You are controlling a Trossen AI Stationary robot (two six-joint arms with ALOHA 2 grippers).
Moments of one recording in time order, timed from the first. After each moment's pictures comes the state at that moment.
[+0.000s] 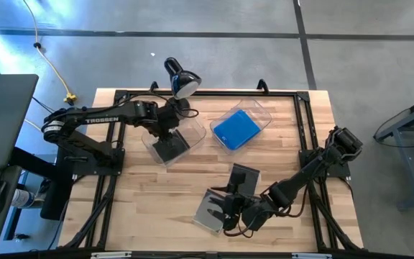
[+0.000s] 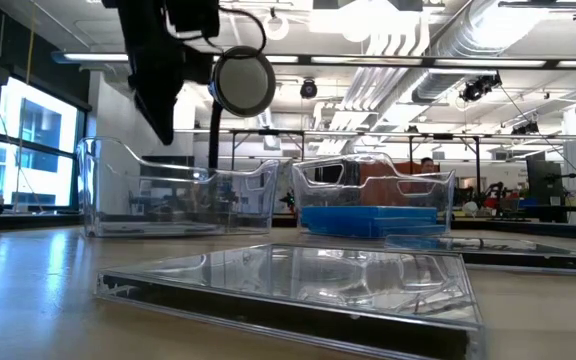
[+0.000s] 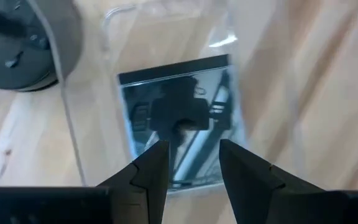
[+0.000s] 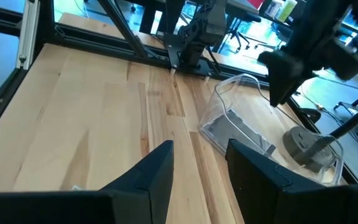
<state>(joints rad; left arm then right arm) 0.28 1.35 1.11 -0.99 -0.04 -0.17 0.63 1.75 1.28 -0.06 0.86 0.11</state>
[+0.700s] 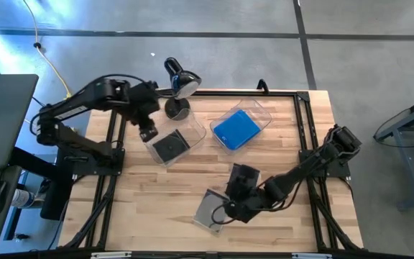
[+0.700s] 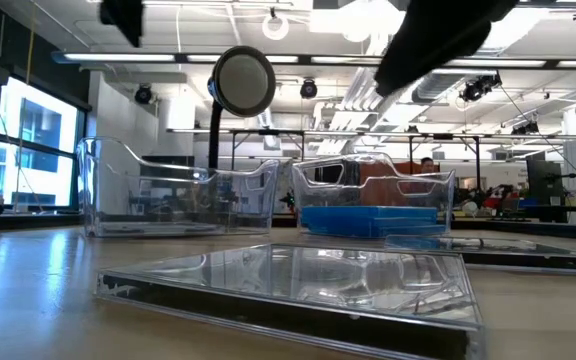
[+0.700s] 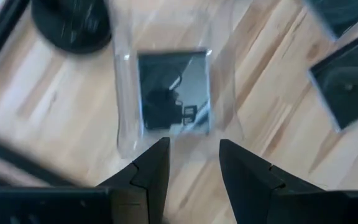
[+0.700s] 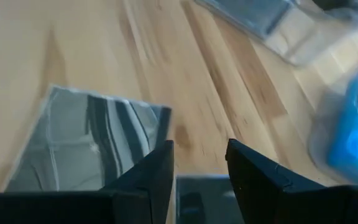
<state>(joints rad) 0.28 1.25 1.59 -1.53 -0.01 -0.30 0.56 1.75 1.28 -0.59 0.62 0.69</state>
